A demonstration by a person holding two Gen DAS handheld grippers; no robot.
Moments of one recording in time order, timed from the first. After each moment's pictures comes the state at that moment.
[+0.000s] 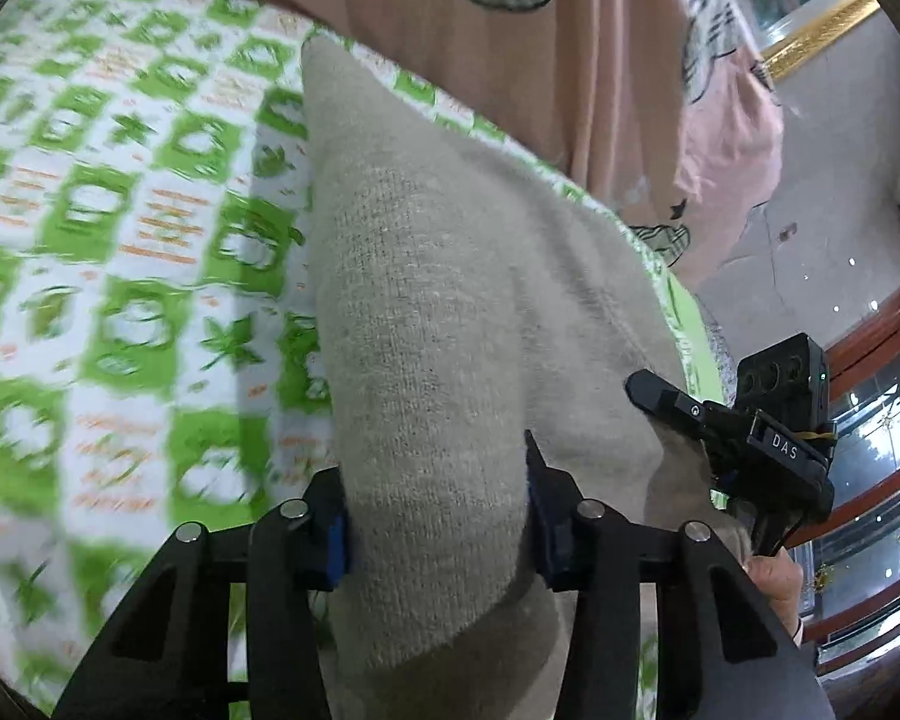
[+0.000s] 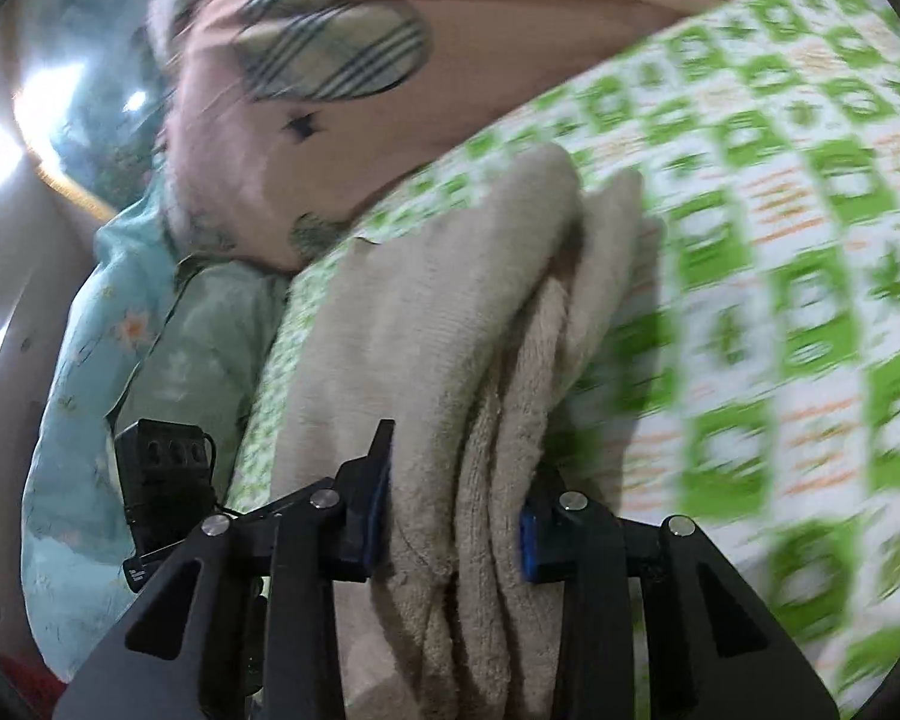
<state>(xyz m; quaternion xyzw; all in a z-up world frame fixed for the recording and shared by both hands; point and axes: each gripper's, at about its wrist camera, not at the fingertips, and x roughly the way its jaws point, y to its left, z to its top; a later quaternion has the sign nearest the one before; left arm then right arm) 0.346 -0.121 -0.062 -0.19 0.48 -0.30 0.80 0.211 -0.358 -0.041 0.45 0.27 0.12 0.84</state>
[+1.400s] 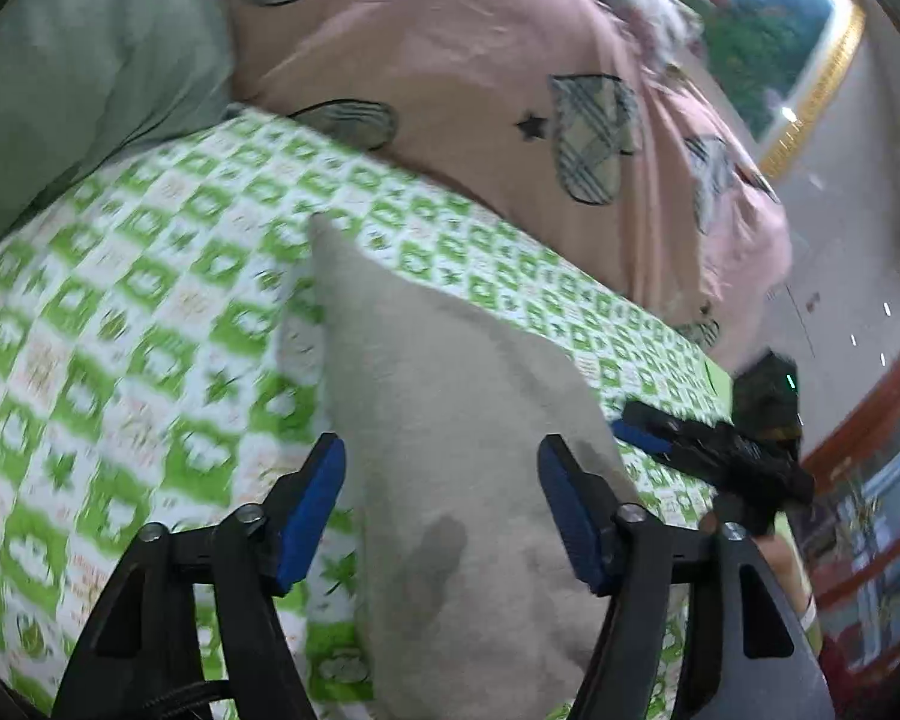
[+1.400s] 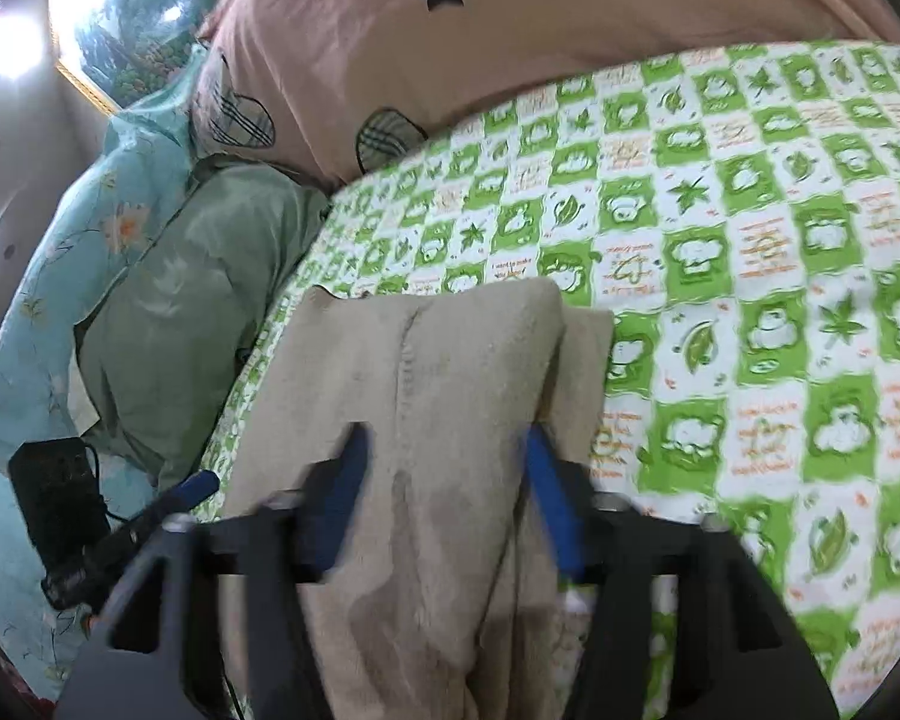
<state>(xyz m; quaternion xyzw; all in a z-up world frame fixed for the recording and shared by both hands) 0.212 0.095 0.000 -0.18 0.37 -0.21 0.89 0.280 -0.243 -0.023 0.37 0.32 0.12 0.86</state>
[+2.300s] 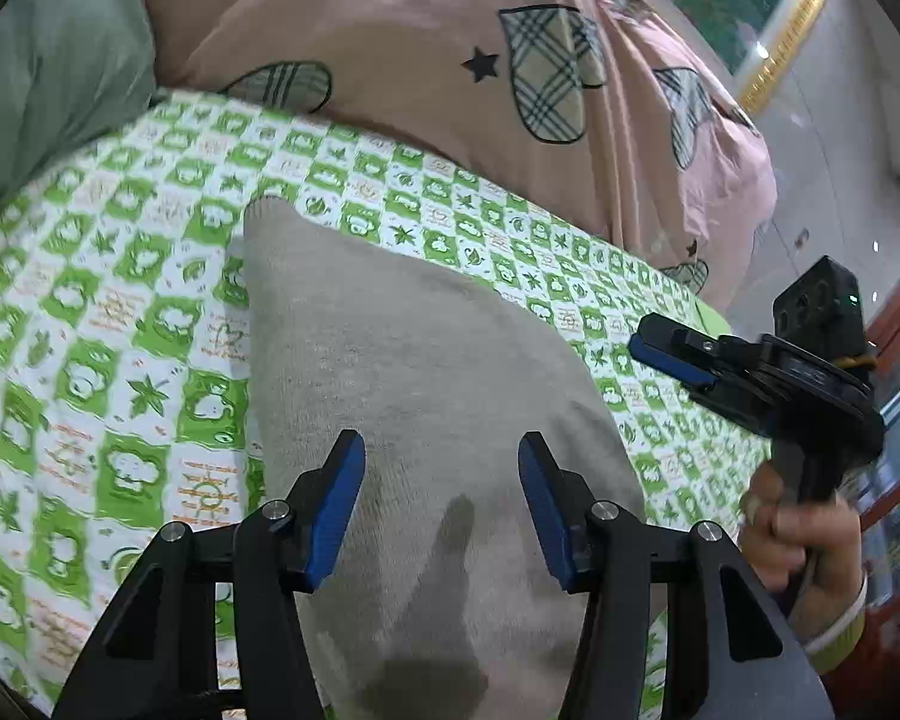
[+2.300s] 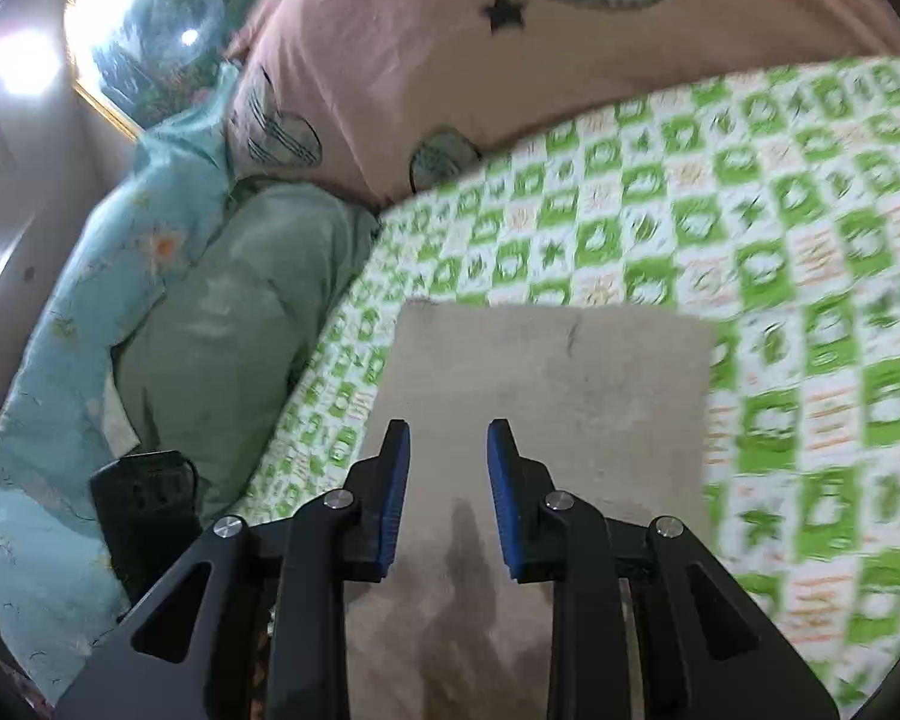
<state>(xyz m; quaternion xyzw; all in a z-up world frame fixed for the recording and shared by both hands) 0.234 0.062 -0.007 -0.15 0.41 -0.24 0.87 0.276 -0.208 0.000 0.41 0.29 0.11 0.86</state>
